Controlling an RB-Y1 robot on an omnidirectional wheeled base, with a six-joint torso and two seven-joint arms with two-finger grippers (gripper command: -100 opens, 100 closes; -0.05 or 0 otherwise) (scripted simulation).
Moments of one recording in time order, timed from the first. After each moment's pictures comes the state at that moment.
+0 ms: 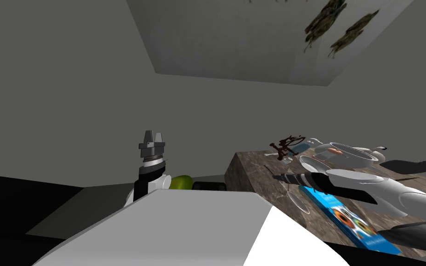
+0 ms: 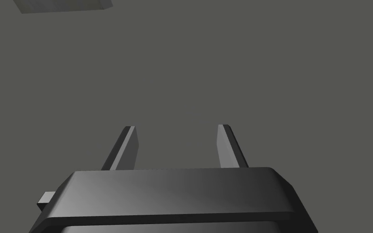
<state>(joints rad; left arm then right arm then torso) 0.55 -0.02 0.06 -2.24 0.08 -0.60 -0.11 -0.01 -1.74 1.00 -1.33 0.34 -0.60 -0.35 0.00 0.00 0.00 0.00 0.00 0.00</state>
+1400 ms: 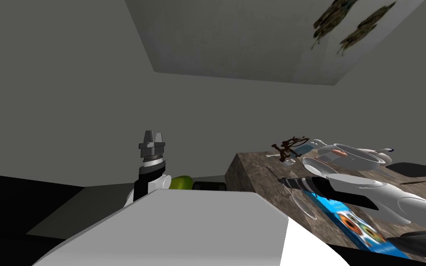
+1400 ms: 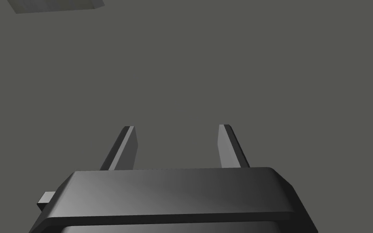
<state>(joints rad) 0.55 -0.02 0.06 -2.24 0.08 -0.60 -0.11 0.02 -1.71 1.01 -1.30 0.34 -0.60 -0.34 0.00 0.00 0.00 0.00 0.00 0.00</state>
